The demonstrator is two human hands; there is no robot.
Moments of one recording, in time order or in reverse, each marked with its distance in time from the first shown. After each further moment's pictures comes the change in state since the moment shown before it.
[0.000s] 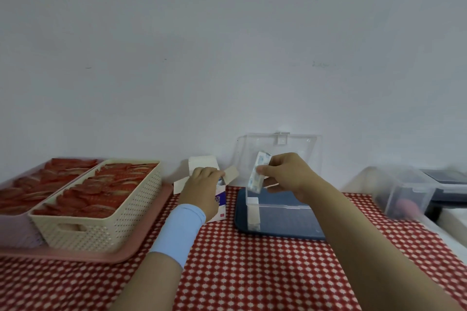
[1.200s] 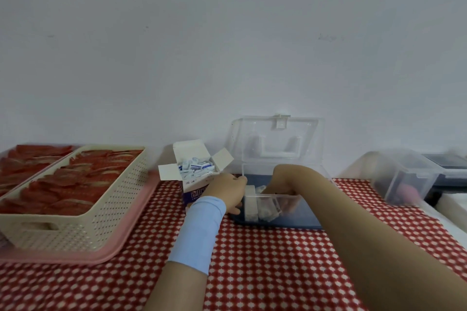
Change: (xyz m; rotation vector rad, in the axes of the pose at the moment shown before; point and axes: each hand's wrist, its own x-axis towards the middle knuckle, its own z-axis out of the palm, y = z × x) left_hand 0.018 0.051 0.019 -0.889 -0.376 -0.443; right_hand 0.052 0.036 0.008 -0.818 -0.295 0.560
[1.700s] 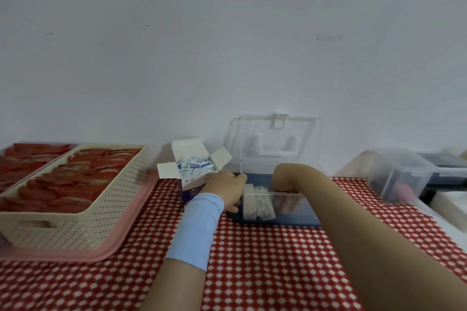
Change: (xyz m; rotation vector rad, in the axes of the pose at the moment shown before) left_hand -0.001 0.002 -0.001 0.003 -0.021 0.016; right_hand -0.005 0.005 0.002 0.097 0.078 -0.048
